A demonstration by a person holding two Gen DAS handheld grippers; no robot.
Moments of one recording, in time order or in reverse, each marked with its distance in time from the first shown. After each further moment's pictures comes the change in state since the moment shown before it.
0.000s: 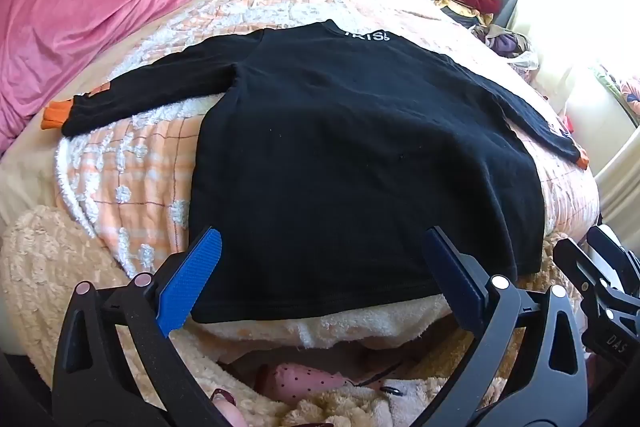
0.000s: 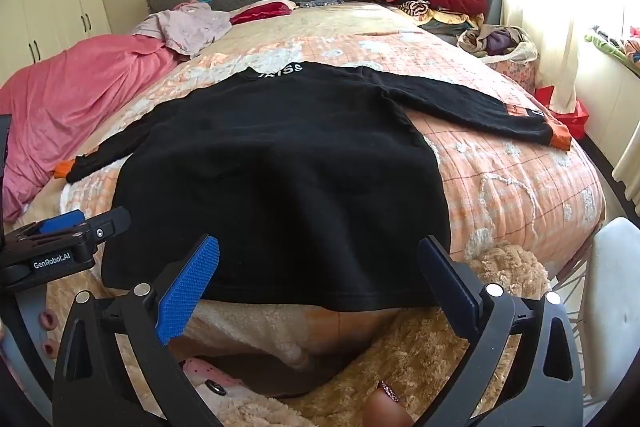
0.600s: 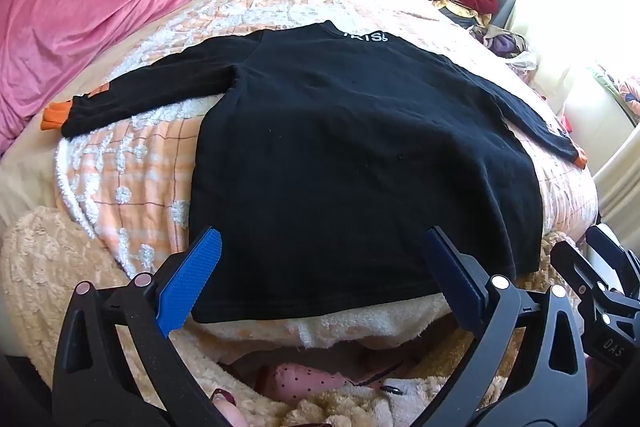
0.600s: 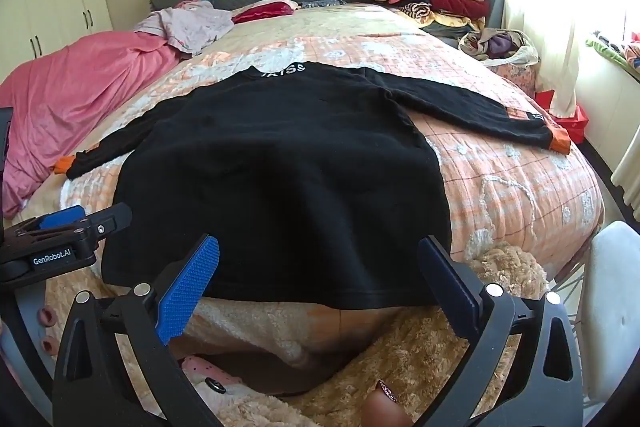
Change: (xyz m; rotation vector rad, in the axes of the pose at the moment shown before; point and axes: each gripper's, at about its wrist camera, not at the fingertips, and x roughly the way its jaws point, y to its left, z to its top) left arm 0.000 0.000 0.000 0.000 -0.003 0.000; right arm -0.001 0.006 -0.002 -0.013 0.007 0.001
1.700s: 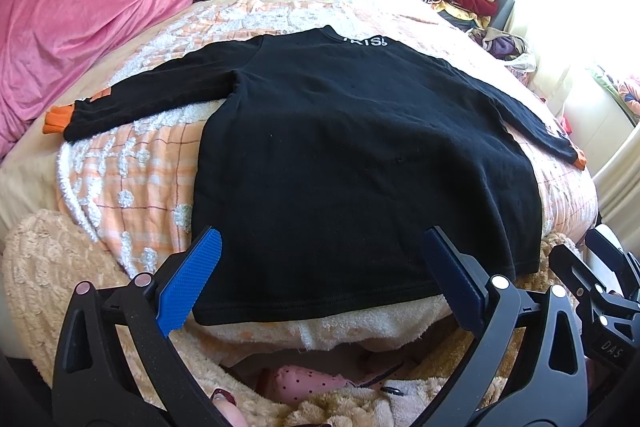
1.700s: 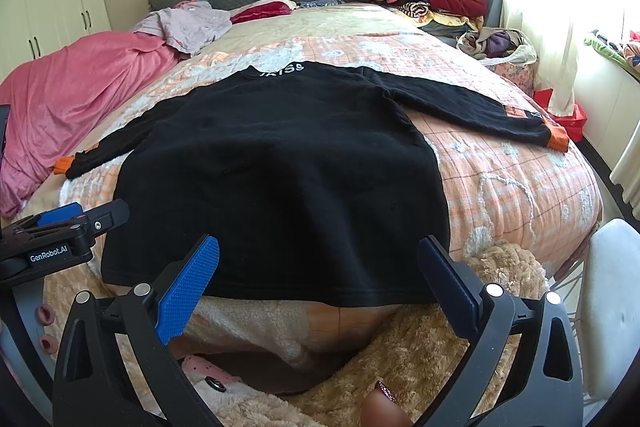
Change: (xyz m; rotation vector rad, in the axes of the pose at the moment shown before) left arm -0.007 -0.002 0.008 0.001 -0.007 0.000; right arm -0.002 0.002 0.000 0.004 0.000 -0.008
